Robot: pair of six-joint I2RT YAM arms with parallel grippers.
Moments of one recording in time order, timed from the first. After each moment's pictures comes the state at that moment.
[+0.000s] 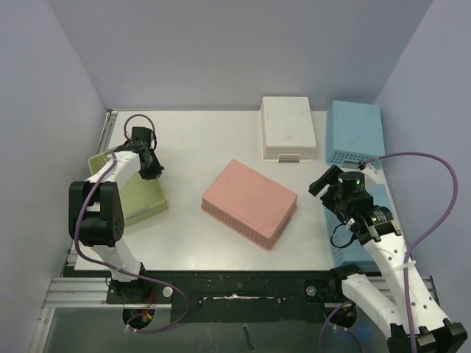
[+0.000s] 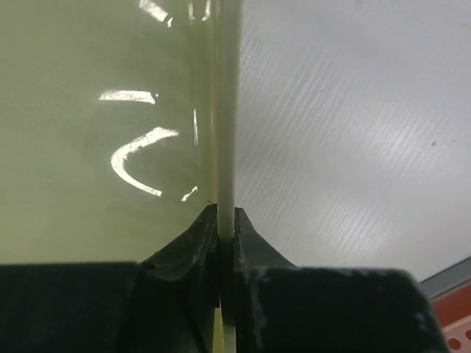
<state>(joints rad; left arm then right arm) -0.05 1.75 1.20 -0.55 -0.13 -0.52 0.26 0.78 0.83 -0.76 0.23 0.84</state>
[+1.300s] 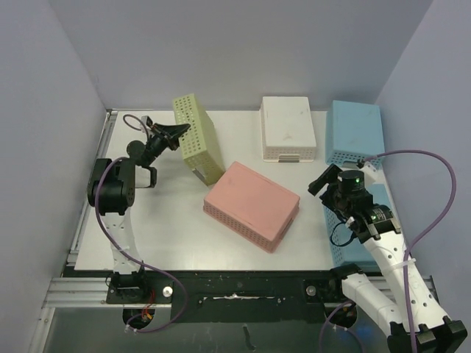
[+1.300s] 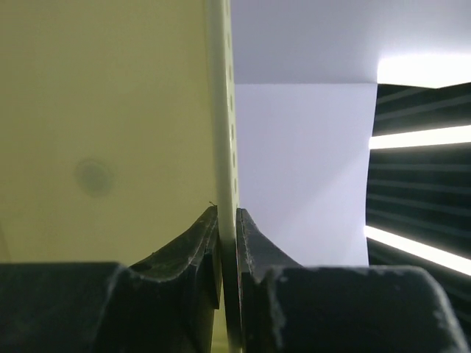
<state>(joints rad) -0.03 2.15 1.07 1.42 0.69 -1.90 0.26 0.80 0.84 -0.76 0.23 0.81</state>
